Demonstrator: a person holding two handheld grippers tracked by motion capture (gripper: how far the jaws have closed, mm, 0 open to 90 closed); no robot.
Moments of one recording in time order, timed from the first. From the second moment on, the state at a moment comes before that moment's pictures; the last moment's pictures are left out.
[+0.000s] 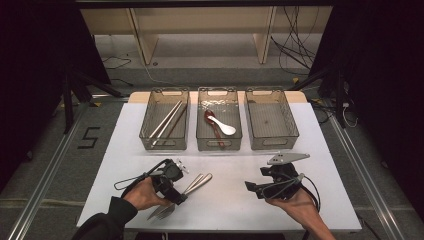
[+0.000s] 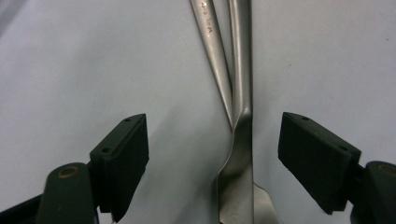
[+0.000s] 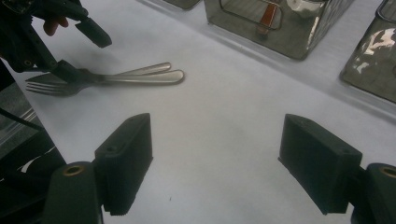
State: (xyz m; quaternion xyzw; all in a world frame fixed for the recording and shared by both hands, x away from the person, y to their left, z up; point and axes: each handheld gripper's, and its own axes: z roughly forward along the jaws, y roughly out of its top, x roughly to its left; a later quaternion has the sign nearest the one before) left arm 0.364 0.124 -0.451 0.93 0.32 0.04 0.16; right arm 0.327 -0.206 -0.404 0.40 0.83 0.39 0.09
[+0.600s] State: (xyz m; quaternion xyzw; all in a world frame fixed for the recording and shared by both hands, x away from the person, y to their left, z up) left arm 0.365 0.121 -0.463 0.95 0.29 0.03 0.13; right arm 0.328 -0.205 -0.404 0.40 0.83 0.39 0.09
